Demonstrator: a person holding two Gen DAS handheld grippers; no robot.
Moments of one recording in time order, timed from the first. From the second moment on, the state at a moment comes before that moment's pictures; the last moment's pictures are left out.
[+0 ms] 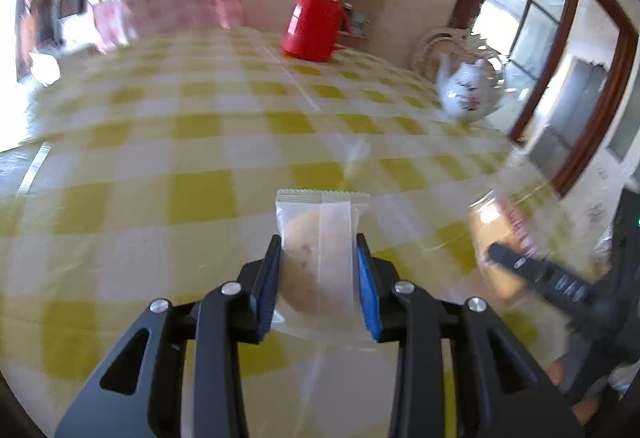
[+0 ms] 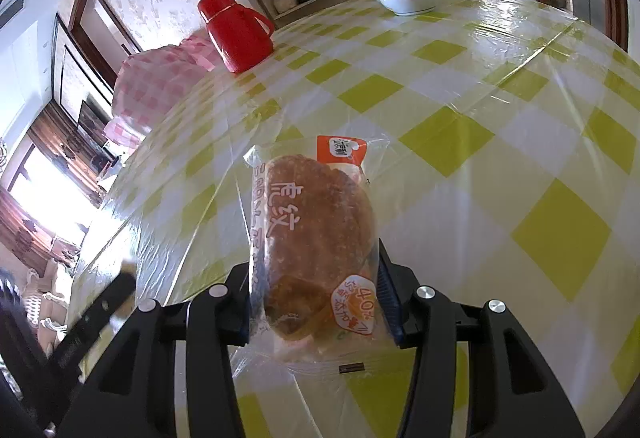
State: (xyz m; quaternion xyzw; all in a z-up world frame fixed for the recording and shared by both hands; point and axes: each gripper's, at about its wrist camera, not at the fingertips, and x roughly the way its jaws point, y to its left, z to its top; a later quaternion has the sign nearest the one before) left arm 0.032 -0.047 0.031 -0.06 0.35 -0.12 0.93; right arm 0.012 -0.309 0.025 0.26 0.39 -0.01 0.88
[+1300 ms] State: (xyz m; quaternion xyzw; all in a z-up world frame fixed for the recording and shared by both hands) left arm -0.090 0.028 0.049 -0.09 0.31 -0.07 0.95; right arm -0.090 -0.187 0.048 0.19 0.40 0.11 0.89
